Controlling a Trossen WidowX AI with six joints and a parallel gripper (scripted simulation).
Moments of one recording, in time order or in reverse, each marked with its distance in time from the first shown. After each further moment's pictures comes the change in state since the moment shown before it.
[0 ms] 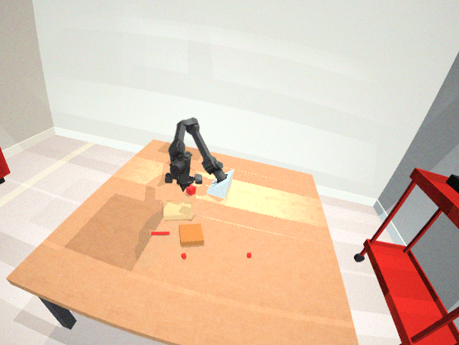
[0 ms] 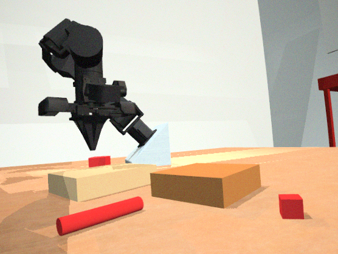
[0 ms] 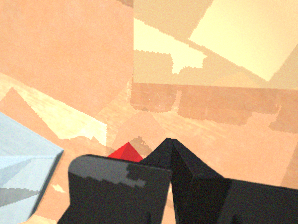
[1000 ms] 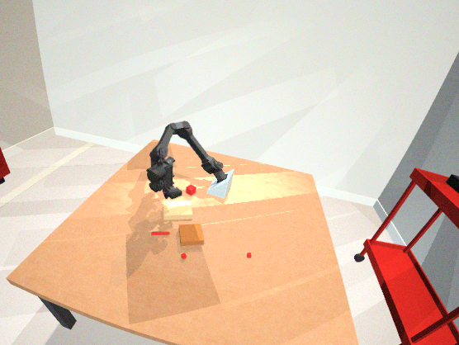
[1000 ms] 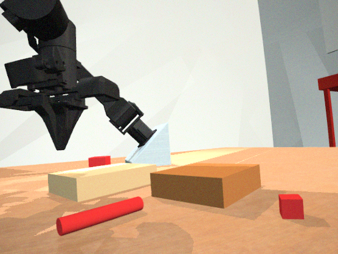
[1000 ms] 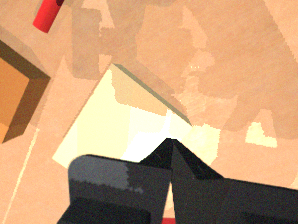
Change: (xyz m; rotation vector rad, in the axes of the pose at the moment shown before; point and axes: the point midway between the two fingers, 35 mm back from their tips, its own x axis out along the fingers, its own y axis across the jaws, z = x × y) arm -0.007 -0.084 0.070 0.948 -0.001 -0.007
